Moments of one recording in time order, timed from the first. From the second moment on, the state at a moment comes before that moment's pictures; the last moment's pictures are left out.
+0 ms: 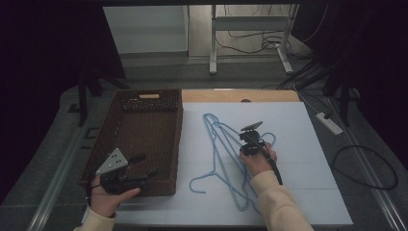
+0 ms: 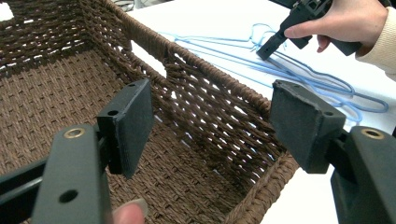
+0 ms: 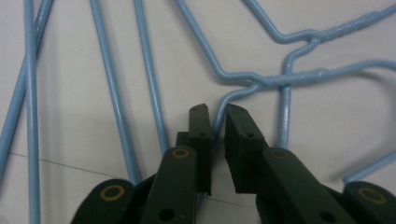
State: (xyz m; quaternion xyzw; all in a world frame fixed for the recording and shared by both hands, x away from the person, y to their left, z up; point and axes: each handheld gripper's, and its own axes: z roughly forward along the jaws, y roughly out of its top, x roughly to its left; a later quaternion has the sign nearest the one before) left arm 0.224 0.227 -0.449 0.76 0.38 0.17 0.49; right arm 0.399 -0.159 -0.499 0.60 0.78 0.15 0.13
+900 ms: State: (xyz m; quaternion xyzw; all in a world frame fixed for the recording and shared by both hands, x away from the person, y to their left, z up) left arm 0.224 0.227 -0.447 0.76 0.38 0.18 0.49; right arm 0.364 -0.197 -0.467 0.49 0.83 0.24 0.11
